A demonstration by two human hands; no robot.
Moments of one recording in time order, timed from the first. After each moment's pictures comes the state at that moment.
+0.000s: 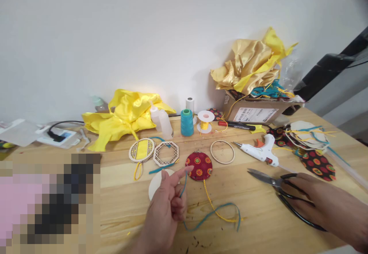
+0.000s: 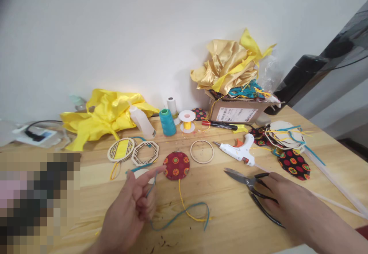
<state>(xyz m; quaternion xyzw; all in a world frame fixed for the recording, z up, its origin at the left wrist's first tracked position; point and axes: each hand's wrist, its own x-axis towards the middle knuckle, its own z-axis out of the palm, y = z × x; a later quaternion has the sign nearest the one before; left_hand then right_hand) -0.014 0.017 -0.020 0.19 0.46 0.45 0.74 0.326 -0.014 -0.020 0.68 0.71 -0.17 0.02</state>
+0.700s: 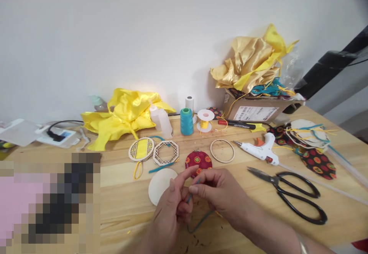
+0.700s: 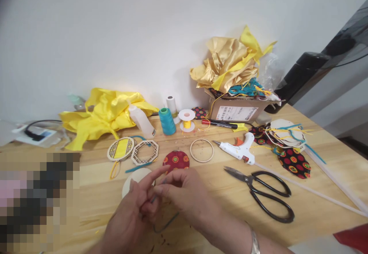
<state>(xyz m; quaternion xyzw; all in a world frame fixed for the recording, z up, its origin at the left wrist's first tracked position) -0.011 0.010 -0.025 0.27 0.45 0.42 0.74 0.128 0.027 -0.005 0.45 0.44 -0.69 -0.35</state>
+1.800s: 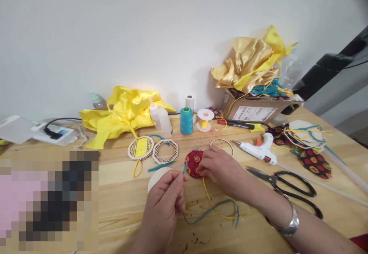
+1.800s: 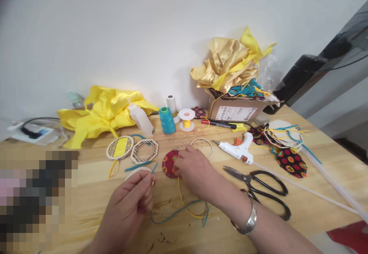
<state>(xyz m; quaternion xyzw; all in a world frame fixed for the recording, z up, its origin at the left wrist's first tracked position) -0.012 0.014 -0.026 0.28 0.48 0.49 0.67 0.160 0.067 -0.010 0.43 0.89 -0.13 -0.11</state>
